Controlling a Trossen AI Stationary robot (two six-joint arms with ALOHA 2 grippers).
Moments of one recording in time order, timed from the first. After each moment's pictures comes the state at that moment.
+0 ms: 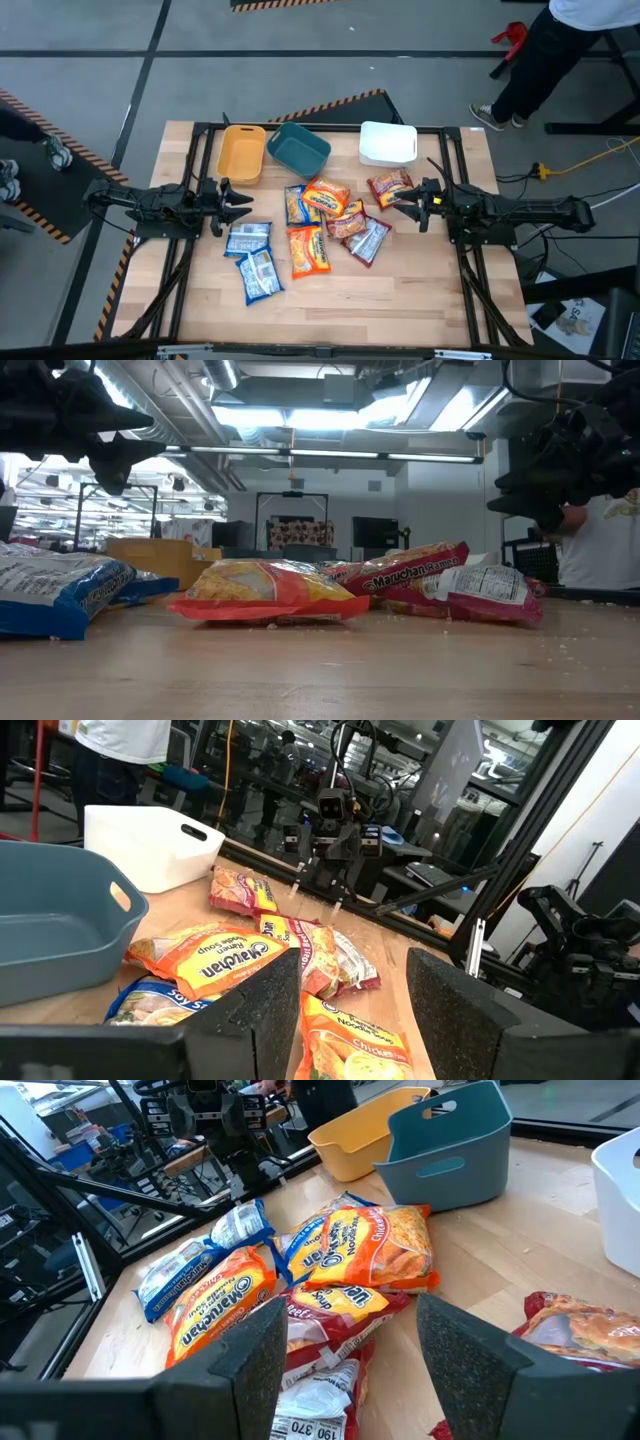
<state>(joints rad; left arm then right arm) -0.18 0.01 0.01 0.05 -0.27 -0.41 -0.06 0.23 0.01 0.03 0.09 0.44</state>
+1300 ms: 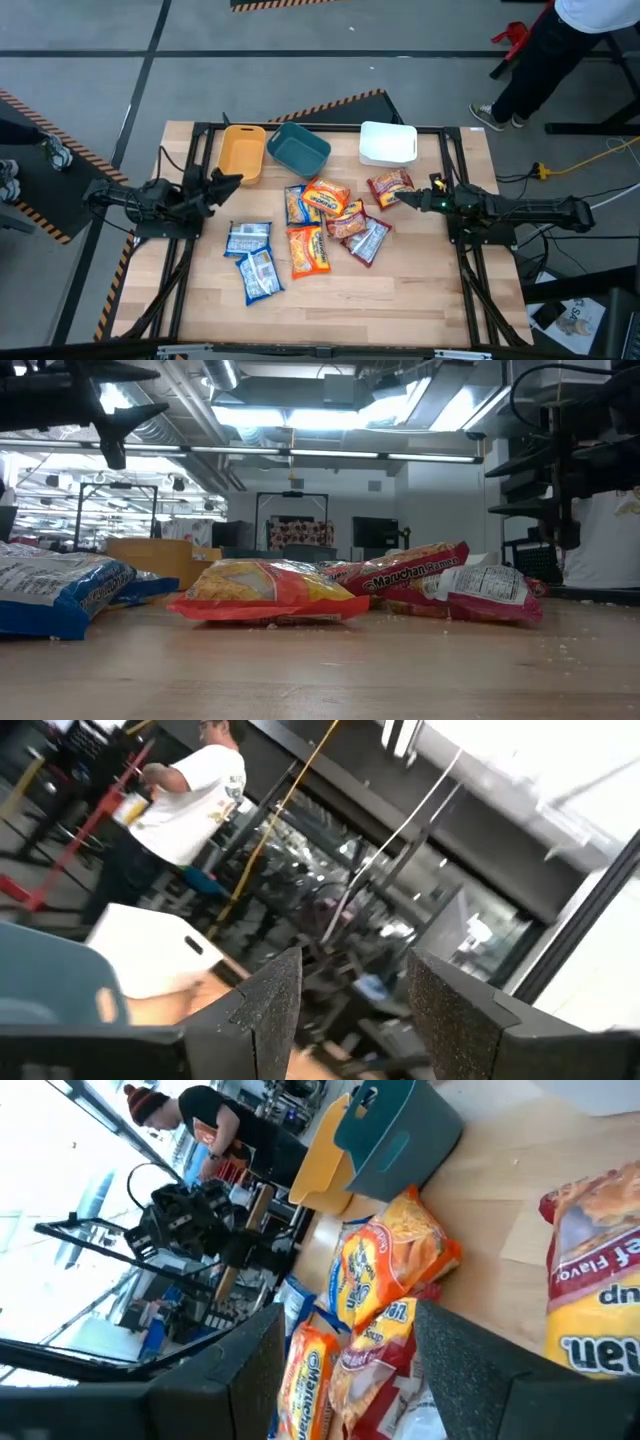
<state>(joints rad) -0.18 0.01 0.01 0.41 -0.49 -0.57 -0.06 0.23 0.01 0.07 0.19 1.13</state>
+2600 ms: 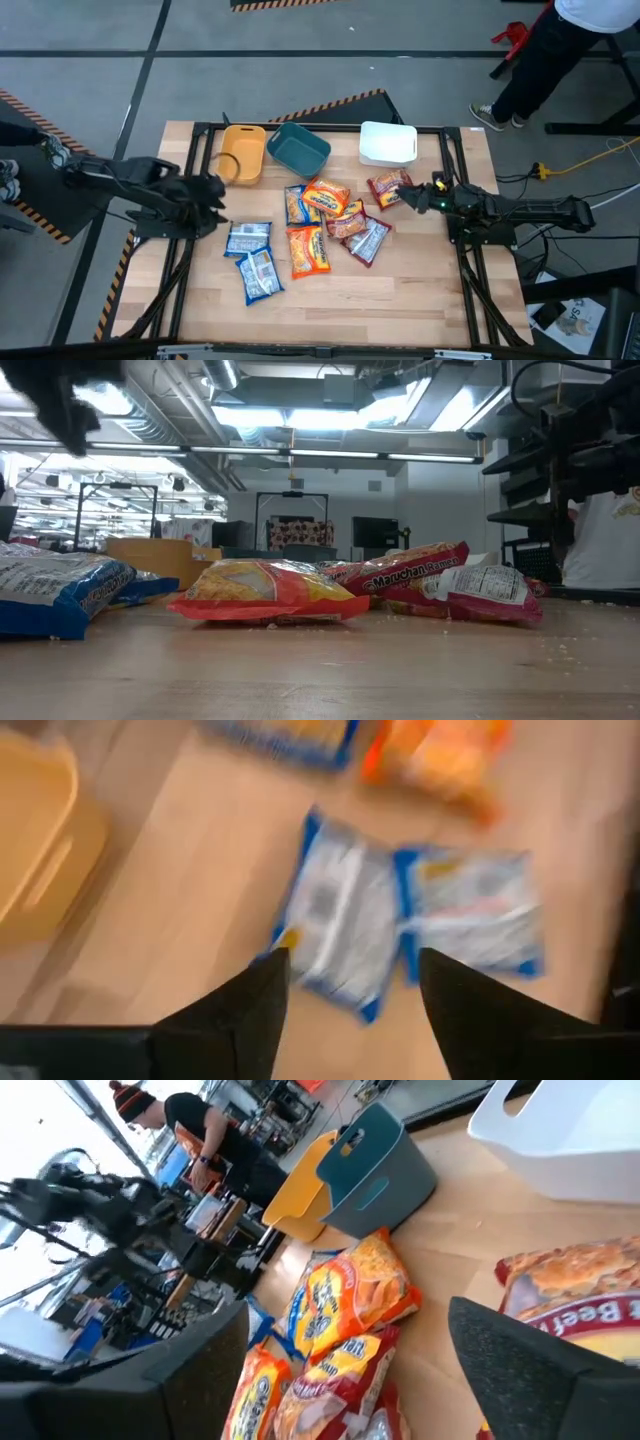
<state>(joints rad) -0.18 0.73 0.83 -1.17 -0.06 -0.57 -0.06 0.23 0.01 0.06 0.27 0.93</state>
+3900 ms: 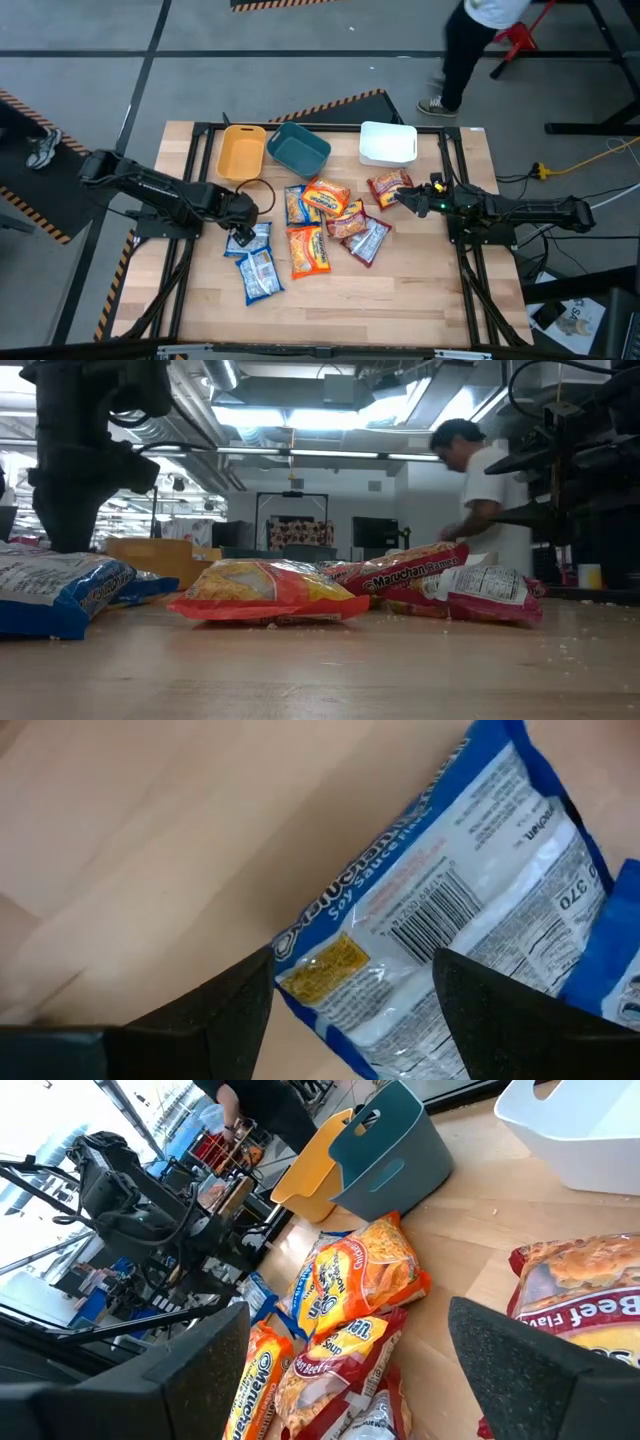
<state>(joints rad) -0.15 1.17 0.62 -0.86 -0.06 -0.97 -0.06 0.23 0.01 0.05 0.22 0.88</state>
